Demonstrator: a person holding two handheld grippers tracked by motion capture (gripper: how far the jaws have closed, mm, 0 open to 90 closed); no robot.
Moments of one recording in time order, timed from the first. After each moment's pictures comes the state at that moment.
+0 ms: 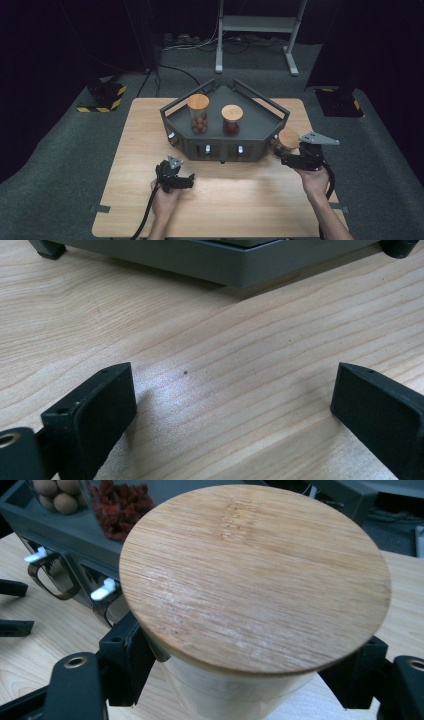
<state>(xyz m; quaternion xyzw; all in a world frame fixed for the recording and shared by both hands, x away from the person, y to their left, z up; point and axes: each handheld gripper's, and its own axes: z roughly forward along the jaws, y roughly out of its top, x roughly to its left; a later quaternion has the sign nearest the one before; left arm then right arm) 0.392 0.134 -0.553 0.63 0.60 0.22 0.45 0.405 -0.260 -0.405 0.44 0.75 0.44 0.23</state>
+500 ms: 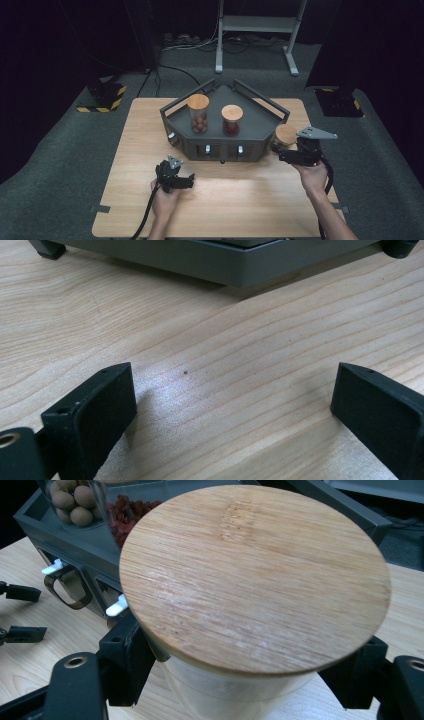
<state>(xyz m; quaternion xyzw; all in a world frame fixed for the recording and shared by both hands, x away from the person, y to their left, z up) 0.392 0.134 -0.553 0.63 0.60 0.22 0.45 0.411 -0.252 -0.391 0.43 0.76 0.44 0.22</state>
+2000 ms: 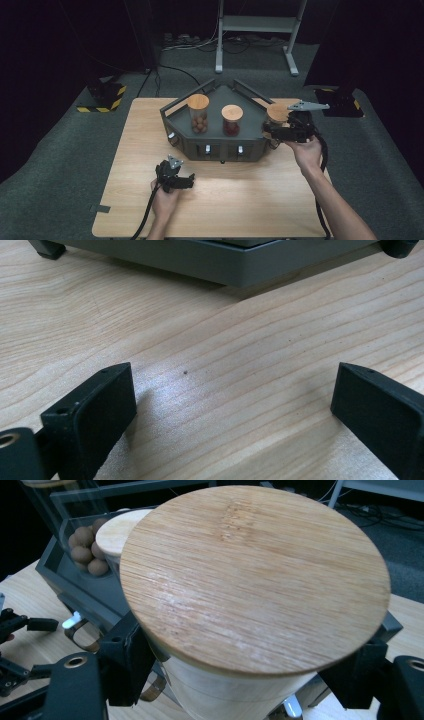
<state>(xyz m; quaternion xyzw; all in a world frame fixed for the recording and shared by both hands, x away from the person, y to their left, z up) 0.392 0.134 -0.553 0.63 0.60 0.22 0.45 0.451 -0.222 -0.338 0.42 0.77 0.43 0.20</state>
